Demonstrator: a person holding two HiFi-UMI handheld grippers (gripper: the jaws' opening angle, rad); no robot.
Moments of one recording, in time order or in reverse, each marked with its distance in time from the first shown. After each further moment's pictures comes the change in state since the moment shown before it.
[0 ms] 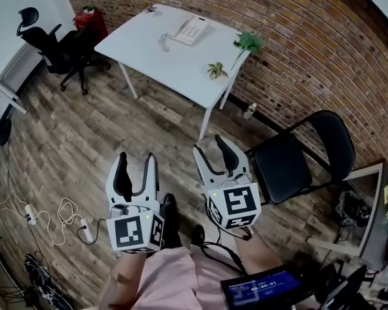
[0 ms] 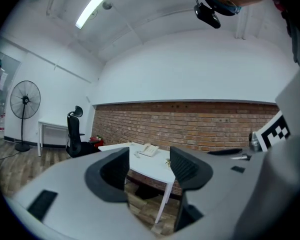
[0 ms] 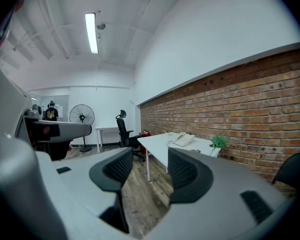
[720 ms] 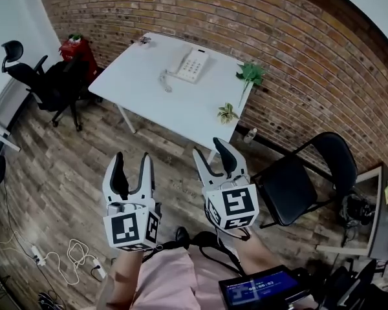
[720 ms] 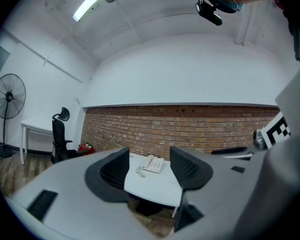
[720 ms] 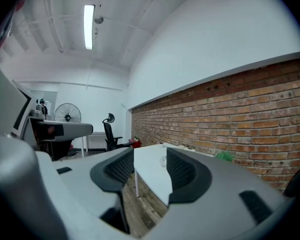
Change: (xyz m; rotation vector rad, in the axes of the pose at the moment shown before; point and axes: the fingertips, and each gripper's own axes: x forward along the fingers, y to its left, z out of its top) left arm 0.168 0.095 0.047 0.010 -0.056 -0.103; right arm 0.161 -0.018 0.069 -0.035 -0.067 -0.112
